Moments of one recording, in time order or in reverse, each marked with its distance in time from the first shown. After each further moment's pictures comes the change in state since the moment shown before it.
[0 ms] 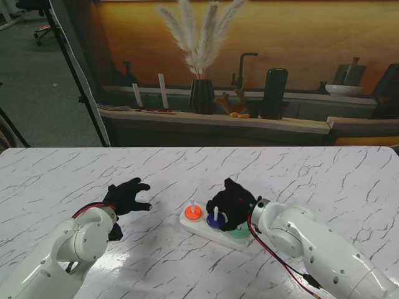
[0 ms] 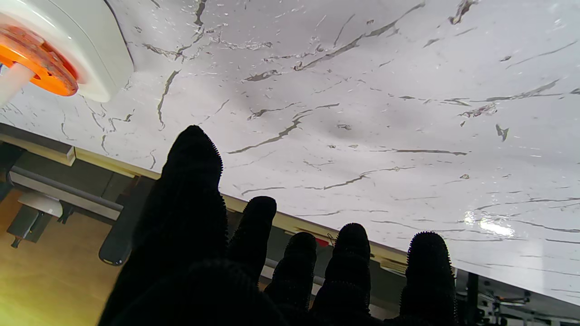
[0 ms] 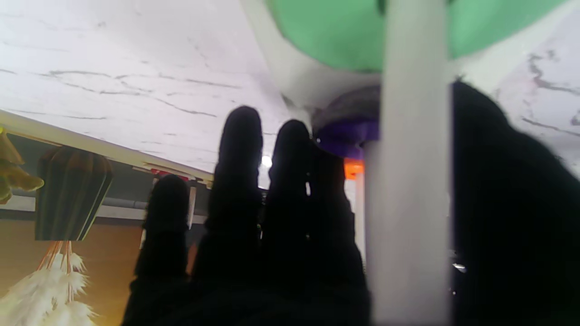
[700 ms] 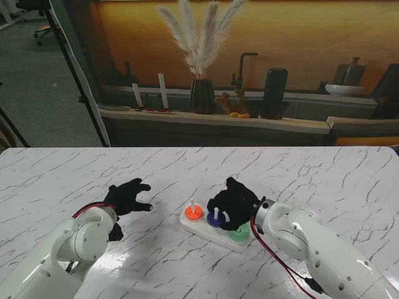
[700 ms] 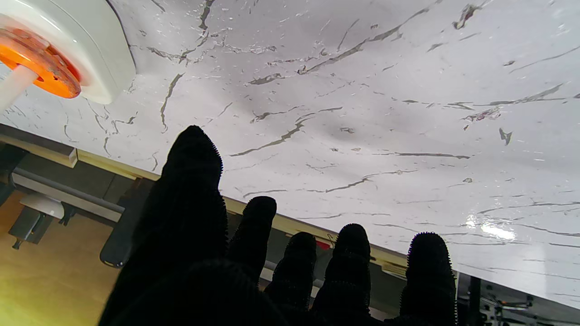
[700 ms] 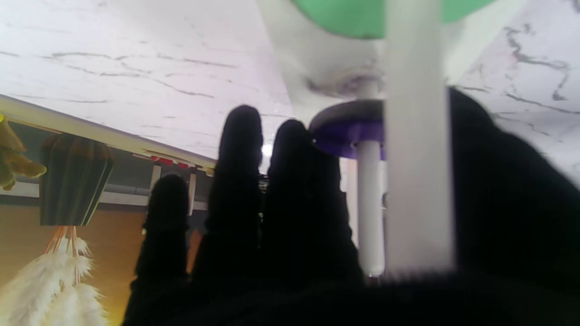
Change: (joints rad) left arm -0.002 0.000 0.001 -0.003 -0.005 0.001 -0.011; right arm -0.074 -0.005 0.099 -0.064 -0.024 -0.048 0.003; left_hand 0.000 0.001 0.000 0.000 0.000 0.000 0.000 0.000 0.000 0.000 0.000 0.000 0.000 0.000 -0.009 0.000 -0.001 0.000 -0.007 0.000; right_hand 0.010 0.001 0.048 0.000 -0.002 0.039 -0.017 -0.013 0.000 0.009 0.000 0.000 0.001 0.000 0.000 0.000 0.003 0.000 0.000 0.000
